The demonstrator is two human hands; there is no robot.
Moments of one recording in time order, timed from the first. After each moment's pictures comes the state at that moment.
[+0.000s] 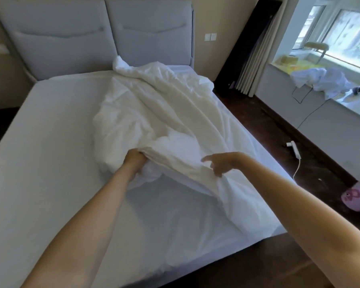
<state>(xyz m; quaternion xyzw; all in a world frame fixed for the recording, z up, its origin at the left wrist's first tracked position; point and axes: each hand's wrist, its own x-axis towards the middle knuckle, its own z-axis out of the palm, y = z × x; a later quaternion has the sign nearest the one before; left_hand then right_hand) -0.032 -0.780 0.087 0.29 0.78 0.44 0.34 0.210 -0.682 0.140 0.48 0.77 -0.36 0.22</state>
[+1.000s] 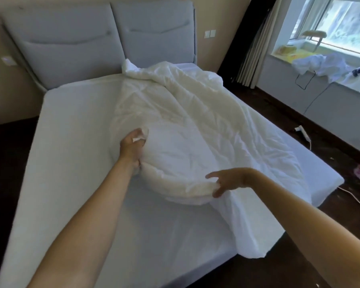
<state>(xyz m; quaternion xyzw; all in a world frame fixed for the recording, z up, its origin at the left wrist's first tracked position) -0.247 -0.888 0.100 0.27 0.66 0.61 0.35 0.044 -0.852 0.099 0.48 0.74 -0.42 0.22</state>
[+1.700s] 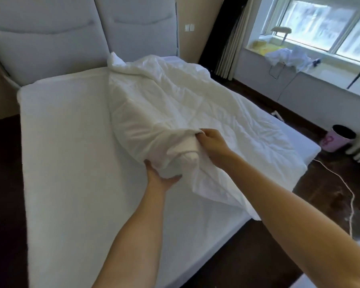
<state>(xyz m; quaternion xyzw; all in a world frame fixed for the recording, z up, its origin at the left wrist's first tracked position) -0.339 -1.015 0.012 -0.07 0.38 0.56 0.73 -0.181 -0.998 0.151 0.56 0.60 -0.46 -0.33</state>
